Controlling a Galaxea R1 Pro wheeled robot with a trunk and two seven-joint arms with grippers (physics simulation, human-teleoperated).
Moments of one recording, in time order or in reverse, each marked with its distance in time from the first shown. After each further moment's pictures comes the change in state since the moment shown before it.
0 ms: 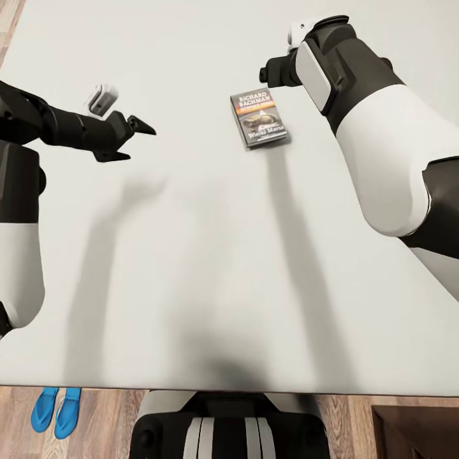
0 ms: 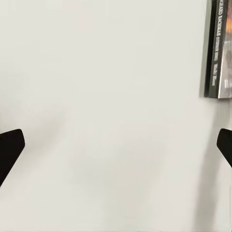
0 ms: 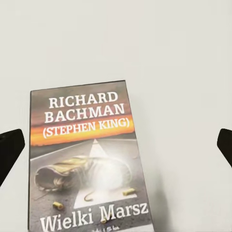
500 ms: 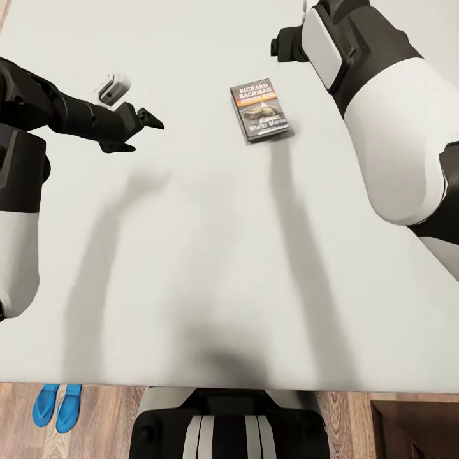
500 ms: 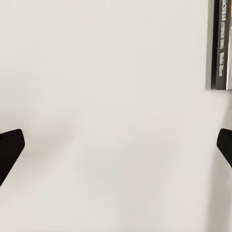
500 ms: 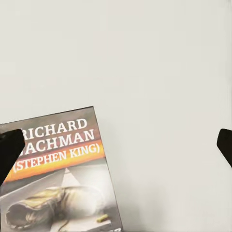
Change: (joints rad) left arm -0.070 0.006 -0.118 0.021 0.007 -0.024 0.000; right arm -0.055 0.000 -0.003 -0.002 -0.044 -0.027 -0.132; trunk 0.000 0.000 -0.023
